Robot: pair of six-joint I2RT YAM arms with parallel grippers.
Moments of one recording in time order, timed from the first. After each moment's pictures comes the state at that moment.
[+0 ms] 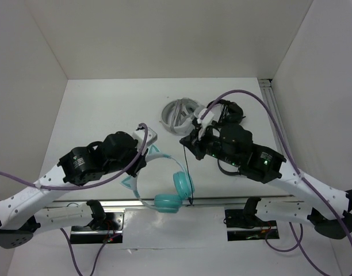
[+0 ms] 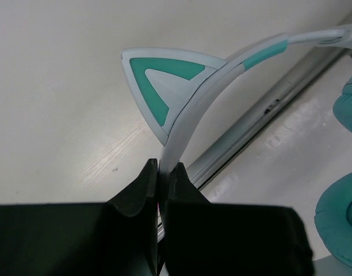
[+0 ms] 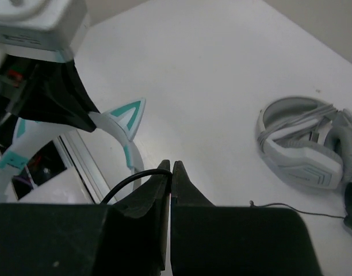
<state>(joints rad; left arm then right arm) -0.95 0.96 1.21 -1.02 -0.19 -0.21 1.03 0.95 1.17 -0.40 0.09 0.04</state>
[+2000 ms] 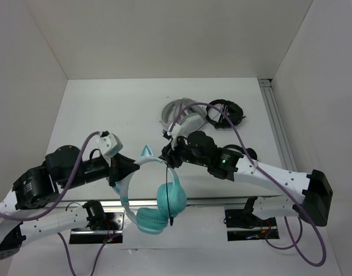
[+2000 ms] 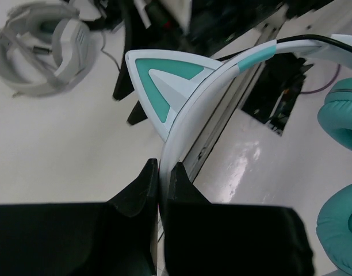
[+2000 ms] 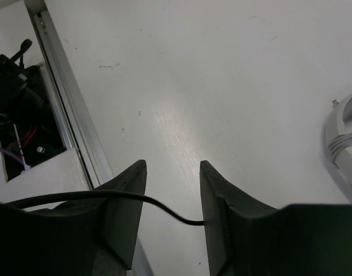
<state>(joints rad) -1.02 0.66 1.18 -0.84 -0.01 -0.16 1.04 1.18 0.93 -0.07 -0.07 0.05</state>
